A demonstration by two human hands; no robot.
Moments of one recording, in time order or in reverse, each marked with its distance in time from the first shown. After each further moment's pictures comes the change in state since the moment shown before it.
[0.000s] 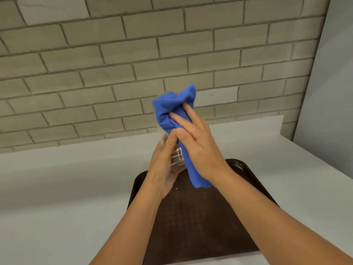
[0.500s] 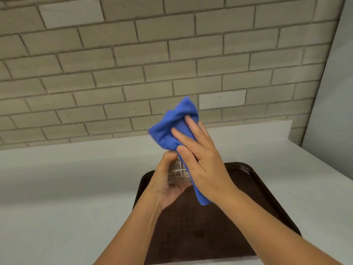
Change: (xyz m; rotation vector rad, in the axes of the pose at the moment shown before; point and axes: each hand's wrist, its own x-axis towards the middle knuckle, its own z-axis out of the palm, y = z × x) left_hand -0.014 -0.014 -0.025 -0.223 -0.207 -0.113; right_hand -0.027 -0.002 0.009 -0.041 -0.060 -0.087
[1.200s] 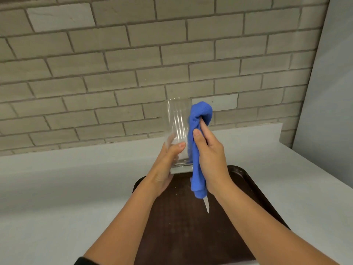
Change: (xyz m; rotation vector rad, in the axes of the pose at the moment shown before) left_hand 0.026 0.014 0.010 0.470 0.141 0.035; right_hand 0.020 0.020 -0.008 0.437 0.273 0.387
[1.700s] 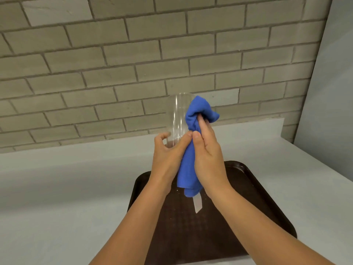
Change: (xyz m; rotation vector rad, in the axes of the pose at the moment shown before) left_hand -0.004 0.005 0.016 0.119 0.297 0.049; right_hand -0.012 0.003 0.006 -0.058 -0.013 -0.132
